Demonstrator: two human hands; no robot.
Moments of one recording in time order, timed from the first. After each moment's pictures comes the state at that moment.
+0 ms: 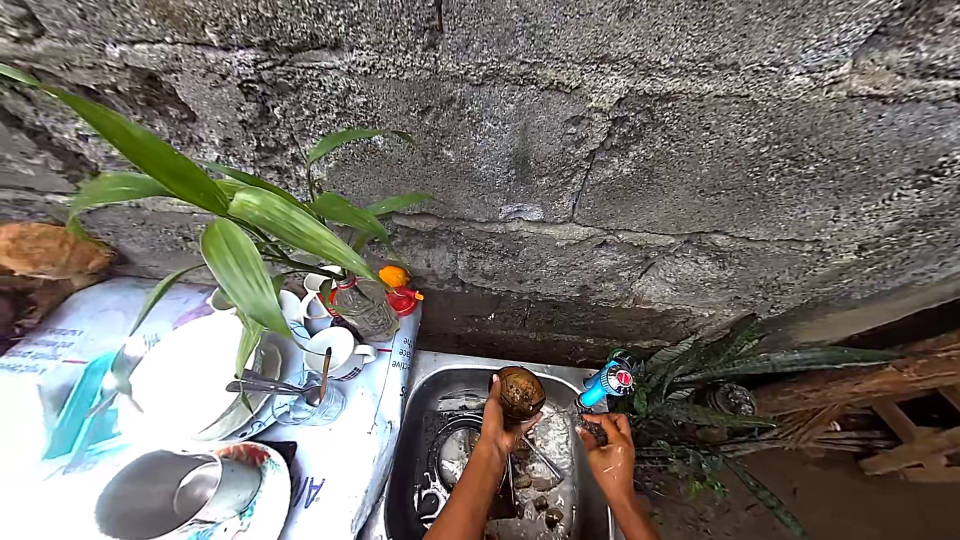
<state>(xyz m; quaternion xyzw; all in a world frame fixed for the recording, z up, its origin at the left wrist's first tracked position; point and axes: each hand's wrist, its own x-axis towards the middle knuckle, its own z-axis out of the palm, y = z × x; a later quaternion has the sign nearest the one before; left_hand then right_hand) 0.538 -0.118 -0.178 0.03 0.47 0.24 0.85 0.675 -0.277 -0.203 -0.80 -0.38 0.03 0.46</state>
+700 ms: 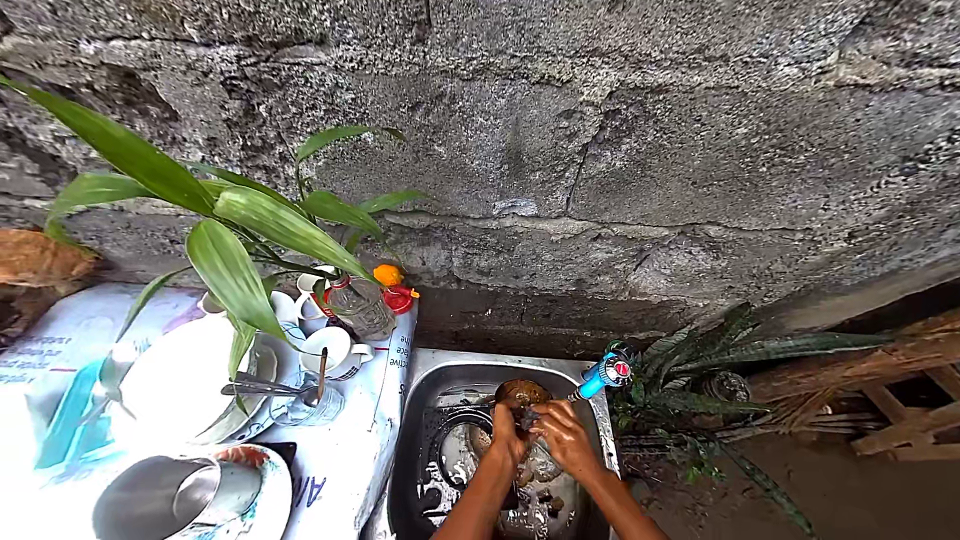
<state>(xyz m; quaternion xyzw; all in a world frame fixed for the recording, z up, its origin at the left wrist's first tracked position) 0.545 -0.145 -0.178 0.04 0.55 0.26 0.79 0.640 -0.244 -0.195 -0.64 -0.63 0.03 0.43</state>
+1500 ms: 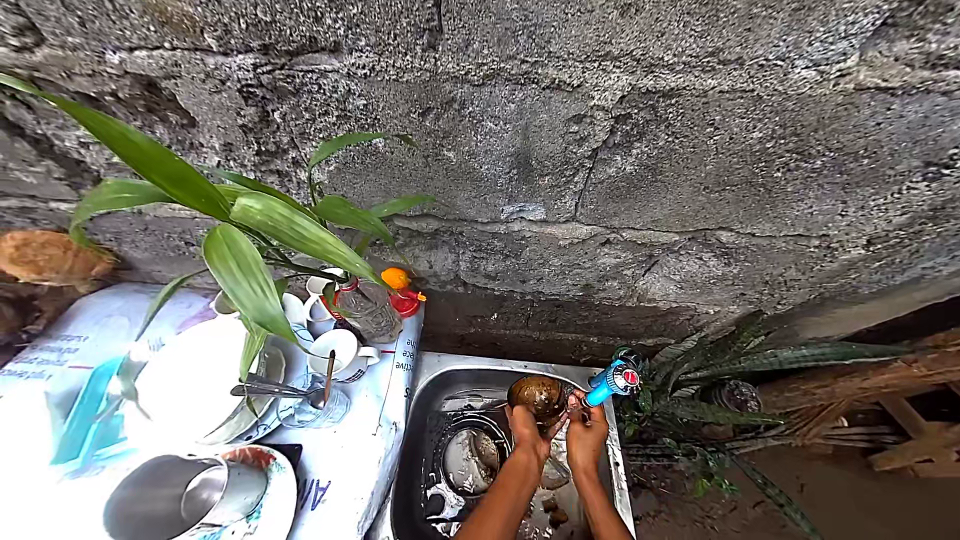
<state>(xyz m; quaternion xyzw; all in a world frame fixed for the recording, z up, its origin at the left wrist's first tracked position) 0.579 -0.151 -0.162 0.00 0.55 0.30 0.78 0.630 -0.215 -0.199 -0.75 -0.21 0.10 0.62</state>
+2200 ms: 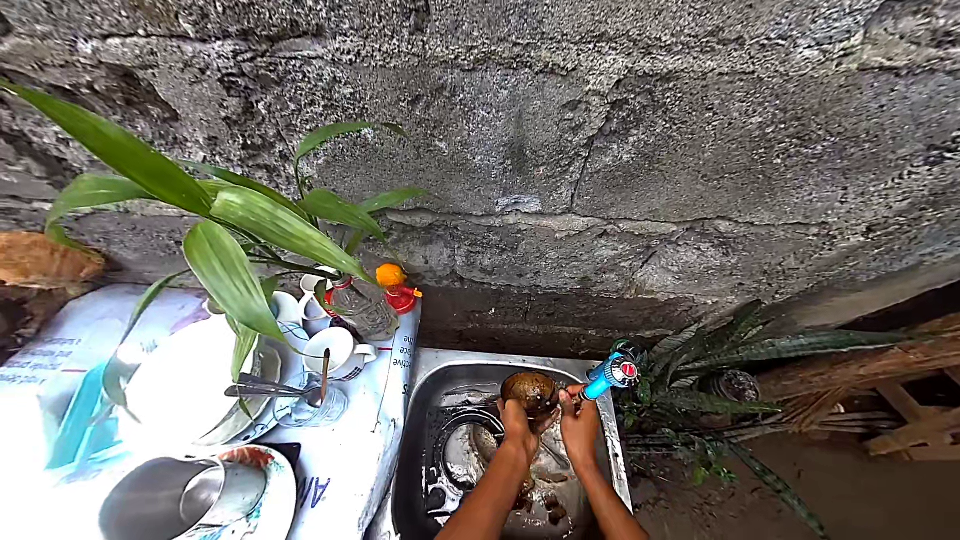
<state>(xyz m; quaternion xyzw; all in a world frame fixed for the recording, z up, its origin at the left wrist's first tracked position) 0.569 -0.143 -0.171 0.04 0.57 0.28 0.77 0.634 -0.212 -0.192 -0.78 -0.25 0.15 0.55</state>
